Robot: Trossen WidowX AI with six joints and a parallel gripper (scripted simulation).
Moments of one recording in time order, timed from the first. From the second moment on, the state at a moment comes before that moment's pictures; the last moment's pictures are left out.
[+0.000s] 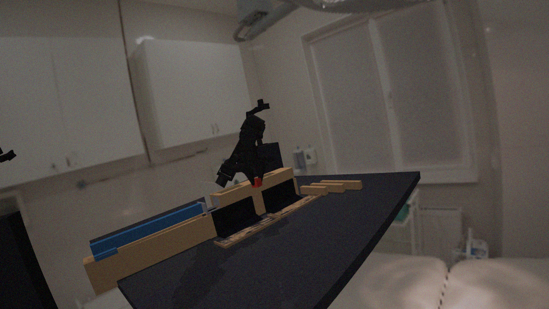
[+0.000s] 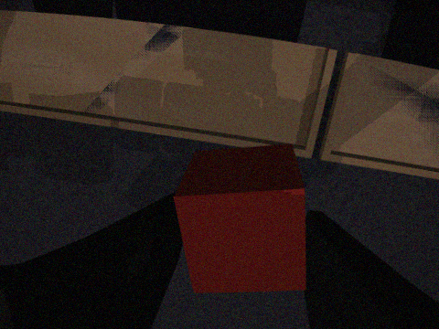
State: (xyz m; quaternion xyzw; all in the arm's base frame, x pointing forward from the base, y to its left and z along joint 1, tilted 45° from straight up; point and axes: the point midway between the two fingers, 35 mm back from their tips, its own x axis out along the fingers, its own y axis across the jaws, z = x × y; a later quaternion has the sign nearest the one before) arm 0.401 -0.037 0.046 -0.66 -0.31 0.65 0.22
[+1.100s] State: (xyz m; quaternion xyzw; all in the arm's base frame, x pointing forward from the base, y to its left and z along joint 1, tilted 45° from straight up) arm 0.405 -0.027 0.053 -0.60 -0.58 0.04 -0.55
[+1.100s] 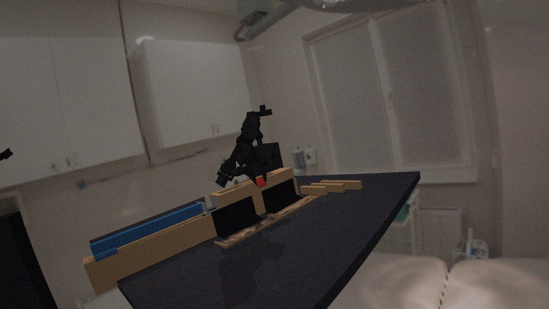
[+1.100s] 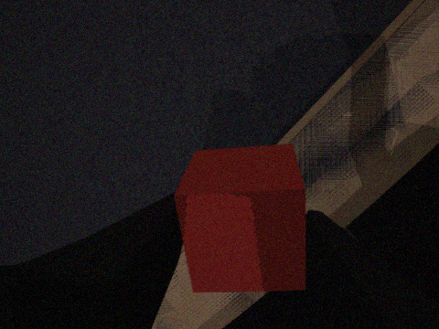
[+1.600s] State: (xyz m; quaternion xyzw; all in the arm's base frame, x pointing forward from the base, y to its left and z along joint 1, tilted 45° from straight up) arm 0.398 -0.021 0.068 -0.33 -0.48 -0.22 -0.78
